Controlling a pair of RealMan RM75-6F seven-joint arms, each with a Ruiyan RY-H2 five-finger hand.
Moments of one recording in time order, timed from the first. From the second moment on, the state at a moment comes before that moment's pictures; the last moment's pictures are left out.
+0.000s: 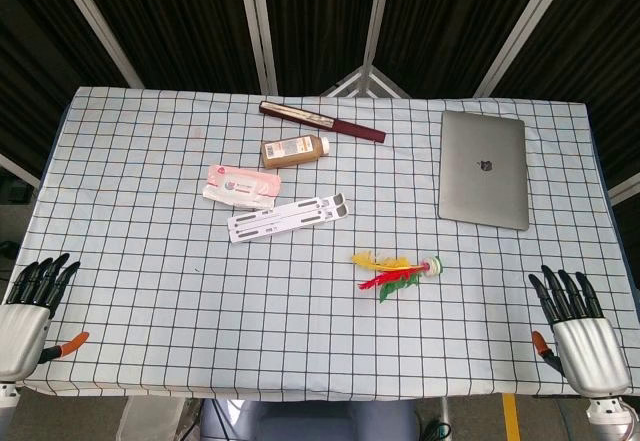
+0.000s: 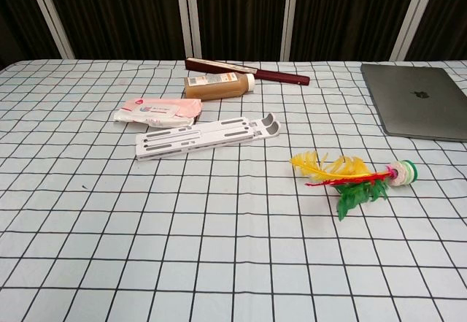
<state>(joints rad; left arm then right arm) -0.03 -1.17 0.04 -1.58 1.66 1.57 0.08 0.01 -1.13 -0.02 -1.59 -1.70 1.59 -0.22</state>
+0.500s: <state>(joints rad) -0.03 -1.17 0.04 -1.58 1.65 1.57 0.08 0.08 -1.16 0.01 -1.68 -1.67 1.47 -0.17</state>
